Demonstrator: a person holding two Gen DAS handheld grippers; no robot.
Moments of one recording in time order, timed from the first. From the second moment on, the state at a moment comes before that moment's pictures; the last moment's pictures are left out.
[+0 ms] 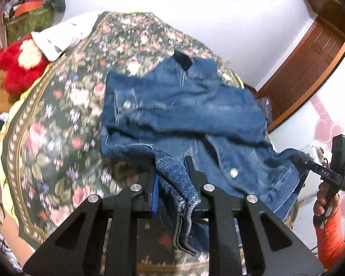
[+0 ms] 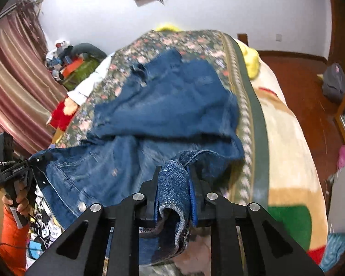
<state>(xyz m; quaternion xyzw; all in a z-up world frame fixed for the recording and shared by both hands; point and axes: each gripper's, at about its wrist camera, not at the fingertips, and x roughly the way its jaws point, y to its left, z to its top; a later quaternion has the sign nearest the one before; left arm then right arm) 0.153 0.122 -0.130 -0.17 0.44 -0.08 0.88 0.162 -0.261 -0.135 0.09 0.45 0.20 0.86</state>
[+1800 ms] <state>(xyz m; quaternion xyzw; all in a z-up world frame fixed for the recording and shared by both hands) 0.404 0.184 -0.104 -0.03 0.43 0.04 0.90 0.413 -0.169 -0.094 -0.04 0.43 0.18 0.88</state>
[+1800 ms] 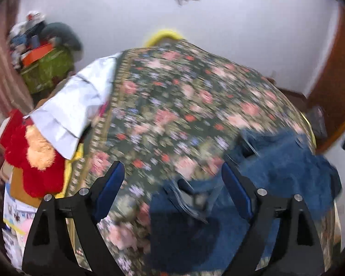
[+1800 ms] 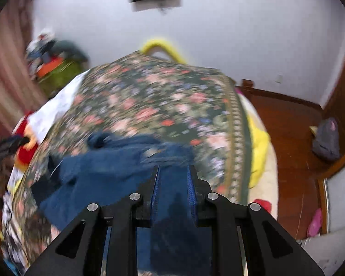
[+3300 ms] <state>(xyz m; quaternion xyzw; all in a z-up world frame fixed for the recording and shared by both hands) 0.397 0.120 -0.180 0.02 0.51 -0.01 0.86 0.367 -0.137 -0.182 -0.23 0.44 0.12 0.86</state>
